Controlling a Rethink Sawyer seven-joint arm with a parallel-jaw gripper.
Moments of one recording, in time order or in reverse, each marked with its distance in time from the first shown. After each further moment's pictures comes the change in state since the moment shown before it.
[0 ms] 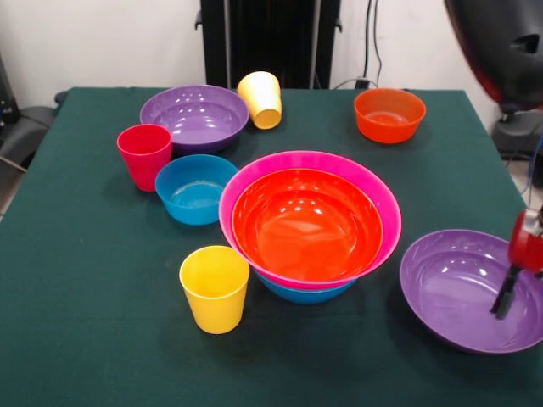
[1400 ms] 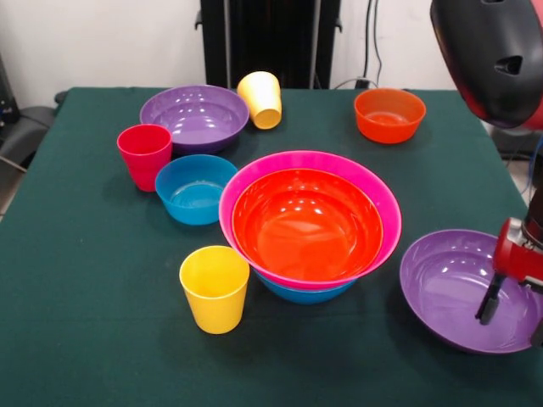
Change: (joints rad) arm -0.002 0.023 -0.007 -0.011 -0.013 0.000 0.000
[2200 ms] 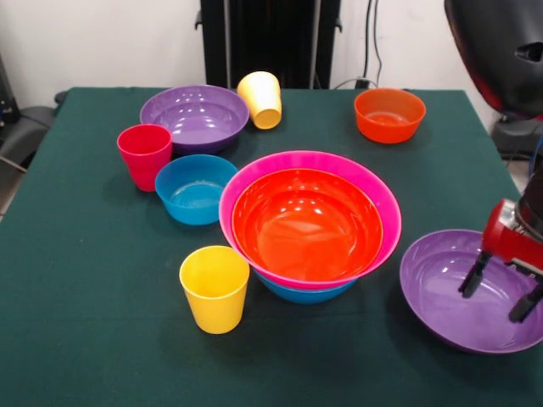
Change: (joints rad) arm -0.005 0.037 -0.069 -0.068 0.017 0.177 0.000
